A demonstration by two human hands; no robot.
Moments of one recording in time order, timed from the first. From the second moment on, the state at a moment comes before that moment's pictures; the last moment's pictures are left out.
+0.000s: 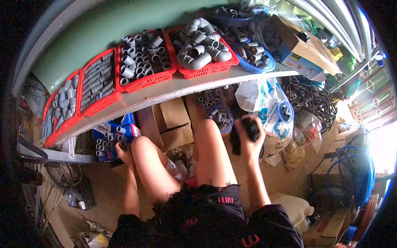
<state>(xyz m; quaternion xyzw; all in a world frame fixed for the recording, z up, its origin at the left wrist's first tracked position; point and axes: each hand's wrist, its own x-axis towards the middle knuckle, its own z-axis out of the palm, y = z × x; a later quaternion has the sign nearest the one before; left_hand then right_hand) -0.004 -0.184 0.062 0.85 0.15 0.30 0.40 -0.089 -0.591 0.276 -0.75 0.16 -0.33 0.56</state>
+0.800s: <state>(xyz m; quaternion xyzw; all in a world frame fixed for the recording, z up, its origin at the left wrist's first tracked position) -0.096 -0.243 0.192 0.64 0.13 -0.07 0.76 -0.041 -0.587 0.283 -0.88 -0.05 -0.26 0.39</state>
